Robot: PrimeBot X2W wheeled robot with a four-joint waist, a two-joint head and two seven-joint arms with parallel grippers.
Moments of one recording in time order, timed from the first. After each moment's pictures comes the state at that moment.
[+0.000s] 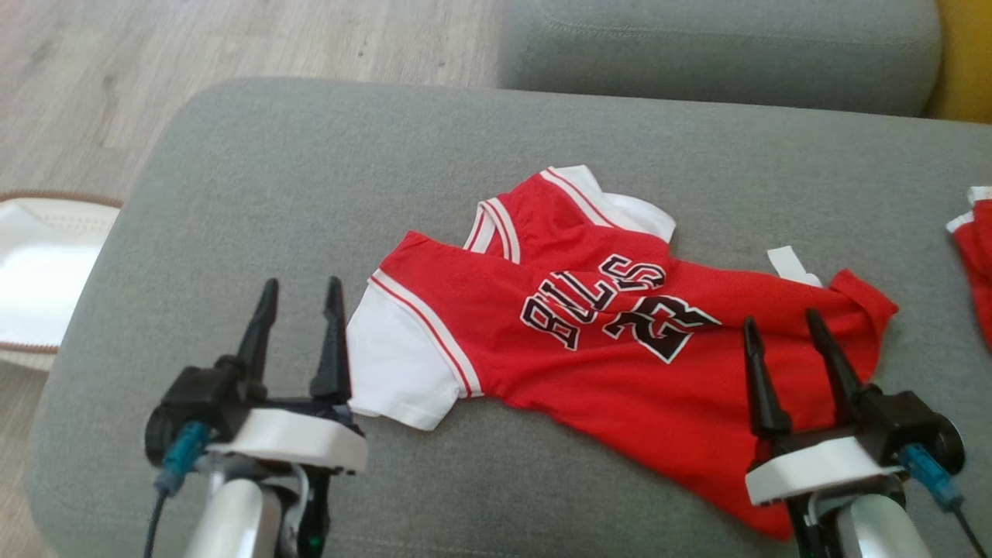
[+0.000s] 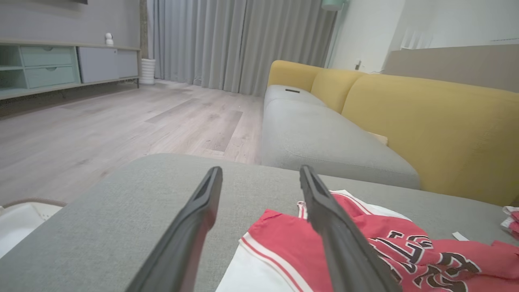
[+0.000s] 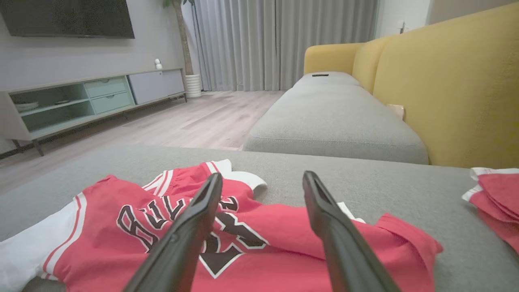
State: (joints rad) left arm -0.07 0.04 -0.20 0.12 -0.23 0.05 -0.25; right arm -0.01 -0.05 0.03 0.23 0.07 0.13 -0.25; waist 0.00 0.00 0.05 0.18
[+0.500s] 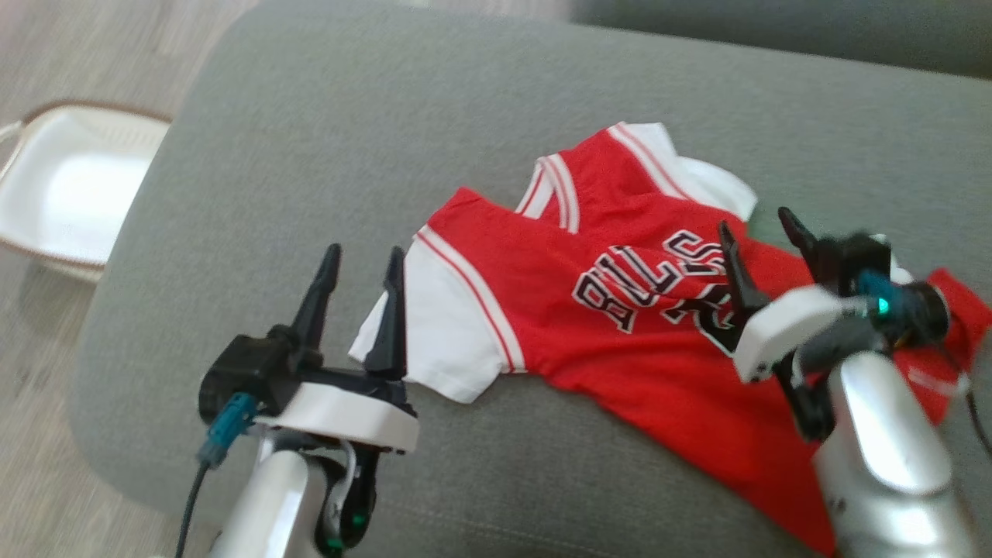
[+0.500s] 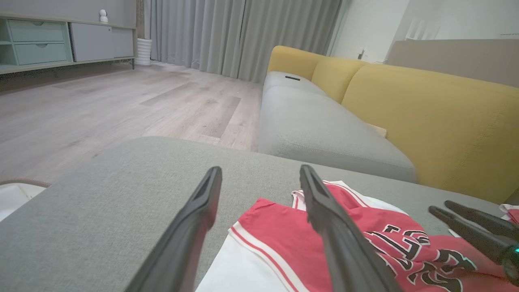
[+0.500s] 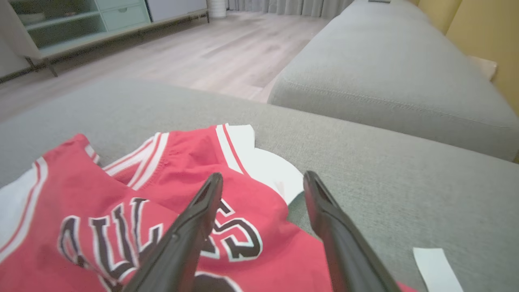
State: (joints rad) left arm -0.14 0.04 -0.34 0.09 -0.30 0.07 -0.25; right arm -0.36 -0.08 0.06 0.45 0.01 0.13 0.00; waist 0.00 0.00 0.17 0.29
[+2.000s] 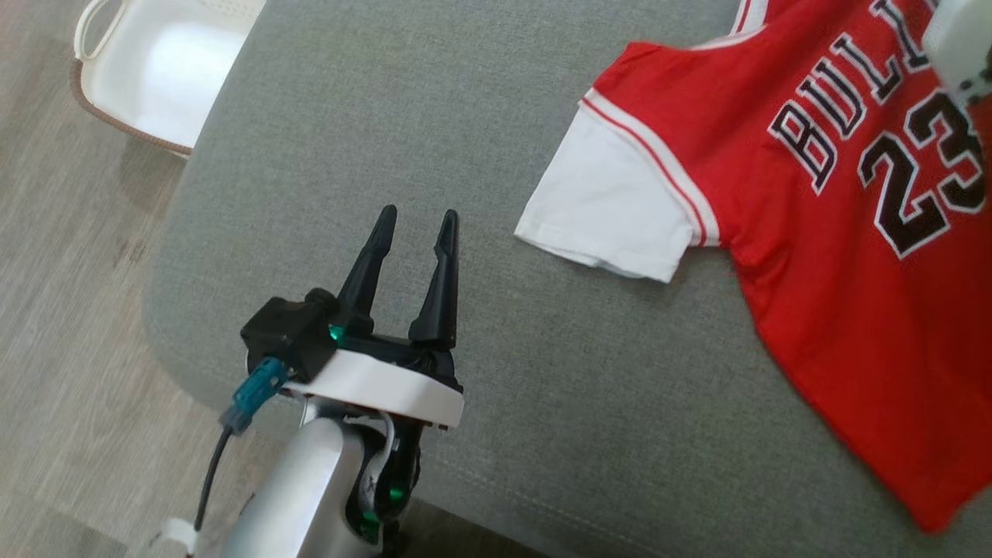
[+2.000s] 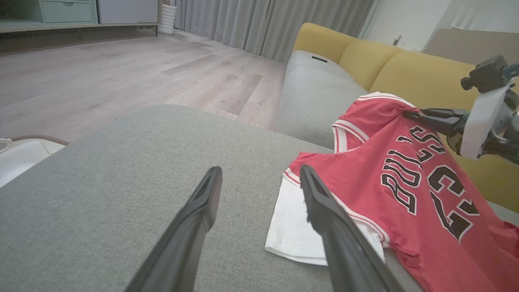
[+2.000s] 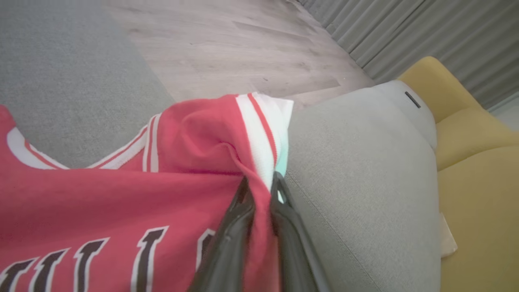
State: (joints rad) left arm -0.24 0.04 -0.48 0.06 -0.43 0.11 -0.25; right arm -1.28 -0.53 0.94 1.05 0.26 0.13 -0.01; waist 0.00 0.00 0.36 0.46
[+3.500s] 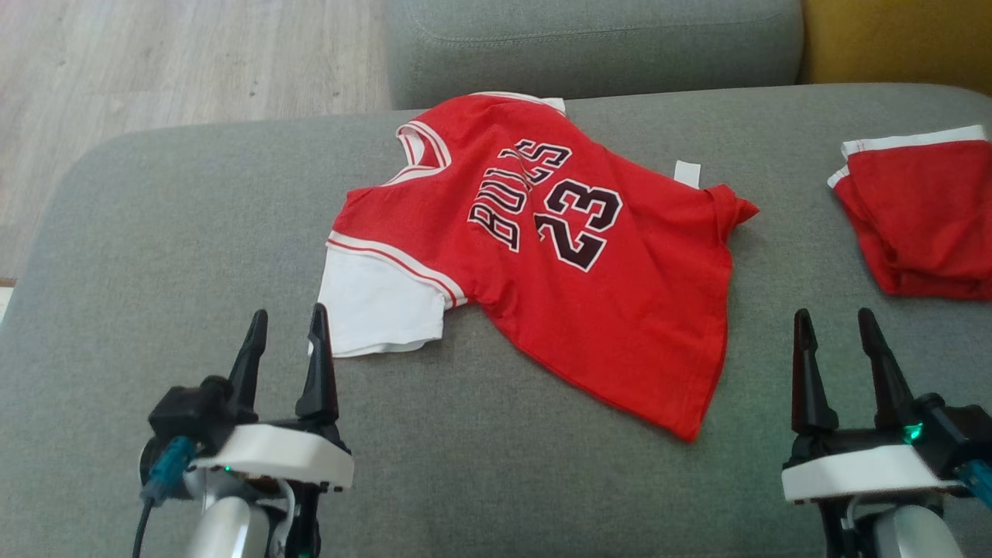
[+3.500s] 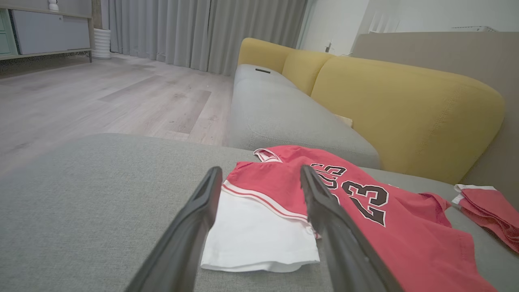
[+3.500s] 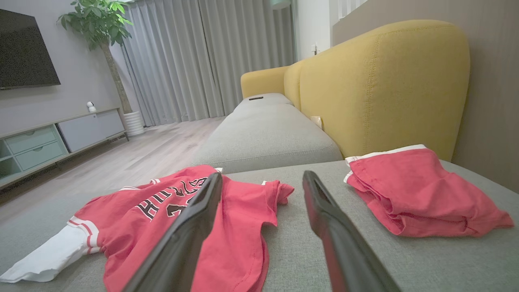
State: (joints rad) left arm -0.04 0.04 -0.18 0.18 -0.29 0.03 -0.26; right arm 0.03 -0.05 -0.04 0.14 0.17 0.13 -0.25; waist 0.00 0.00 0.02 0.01
